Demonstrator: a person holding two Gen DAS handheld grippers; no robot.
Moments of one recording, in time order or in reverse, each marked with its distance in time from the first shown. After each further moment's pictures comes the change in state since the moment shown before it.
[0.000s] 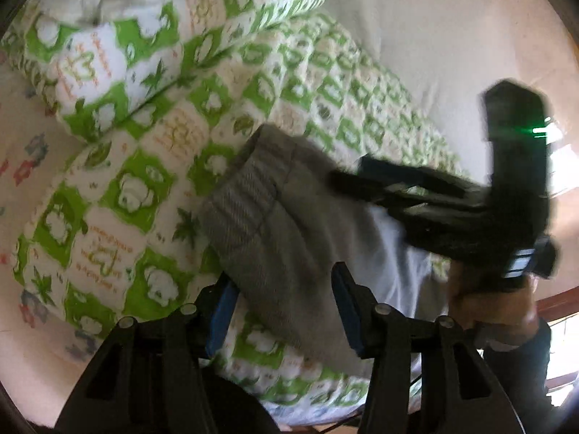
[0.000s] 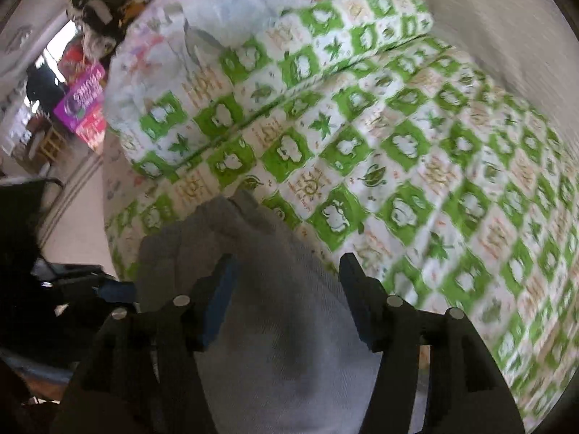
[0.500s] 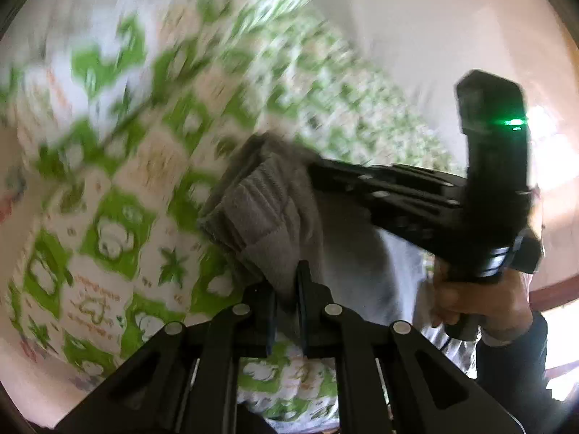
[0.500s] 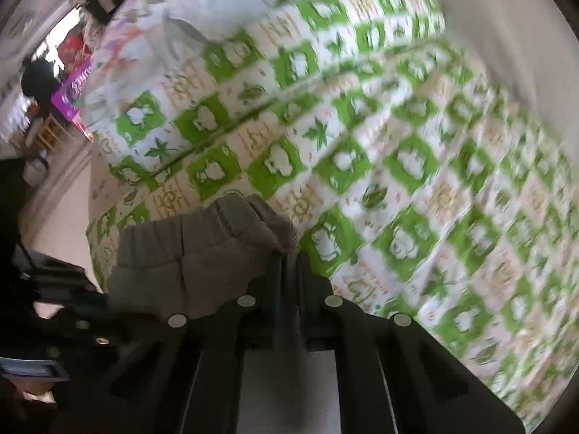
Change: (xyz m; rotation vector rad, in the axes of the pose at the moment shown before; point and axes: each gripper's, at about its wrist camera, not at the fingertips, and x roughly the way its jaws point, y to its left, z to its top) left arm 0.020 -0.001 0.020 0.012 0.052 -0.021; right arm 0.022 -0.011 0.016 -0.005 0.022 0.011
